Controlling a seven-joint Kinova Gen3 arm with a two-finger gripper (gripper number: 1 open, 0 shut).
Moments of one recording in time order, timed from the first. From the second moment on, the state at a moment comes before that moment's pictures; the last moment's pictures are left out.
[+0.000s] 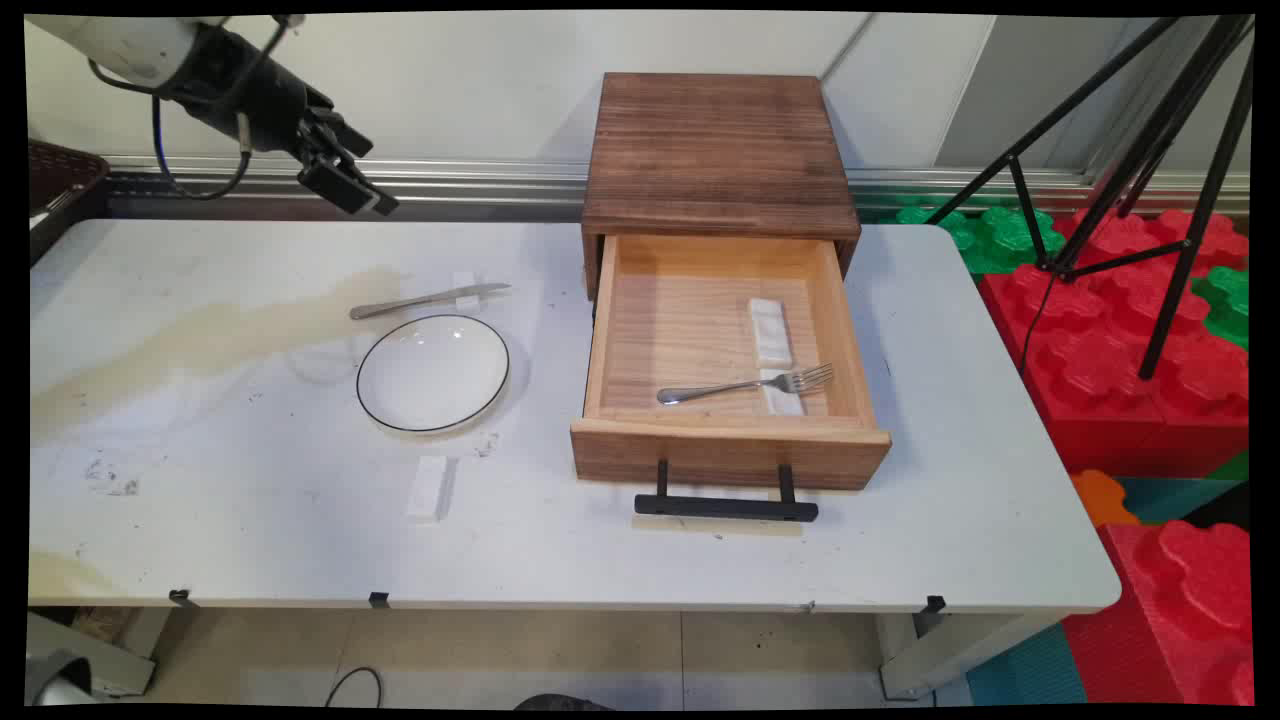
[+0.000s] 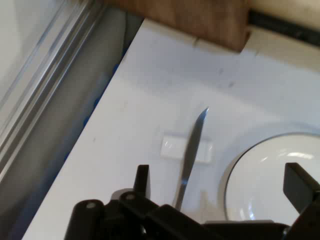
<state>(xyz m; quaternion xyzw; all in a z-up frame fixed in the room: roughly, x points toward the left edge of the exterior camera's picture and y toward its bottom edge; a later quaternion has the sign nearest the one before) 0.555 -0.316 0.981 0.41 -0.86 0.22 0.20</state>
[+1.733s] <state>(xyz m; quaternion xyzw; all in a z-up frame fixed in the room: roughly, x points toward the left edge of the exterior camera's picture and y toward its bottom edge) 0.563 -0.418 0.869 0.35 -0.93 0.14 0.05</state>
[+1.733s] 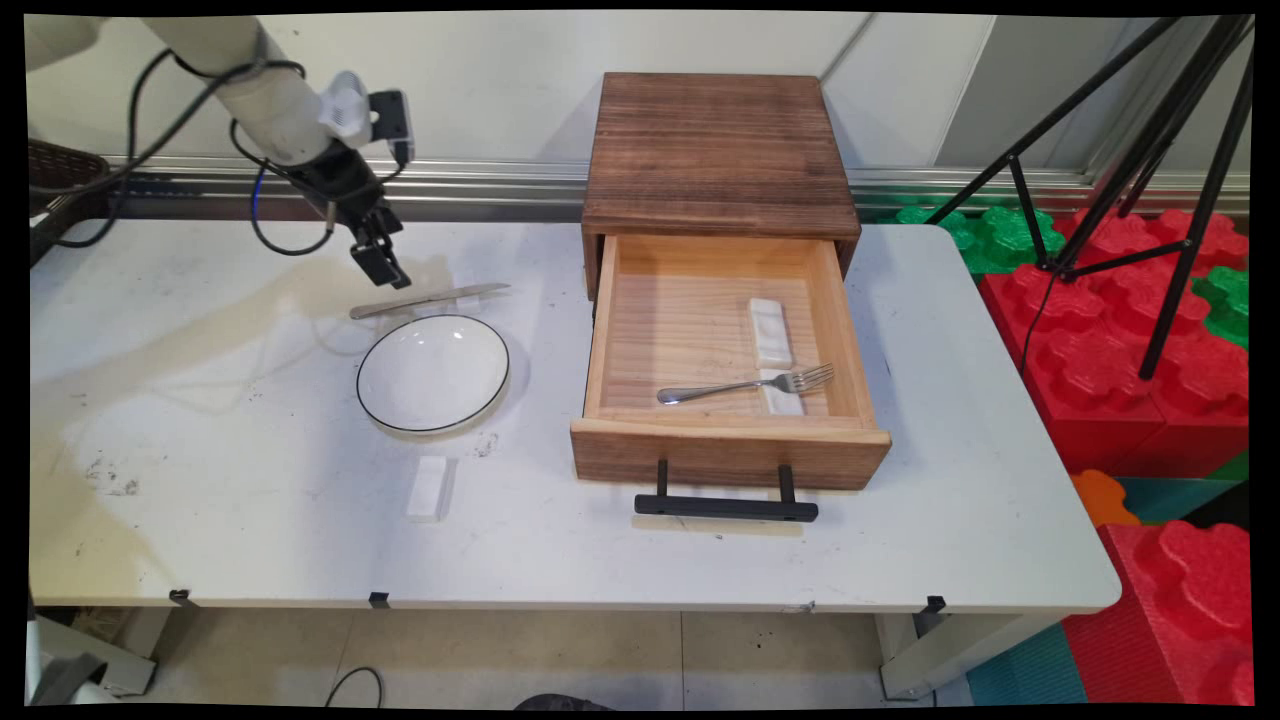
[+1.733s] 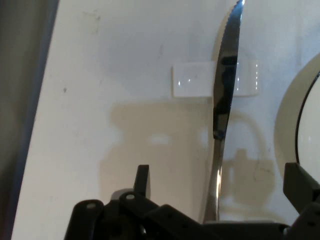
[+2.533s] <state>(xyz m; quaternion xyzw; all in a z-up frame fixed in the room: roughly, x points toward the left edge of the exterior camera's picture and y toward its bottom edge) 0.558 -0.461 0.822 0.33 -0.94 0.11 0.04</state>
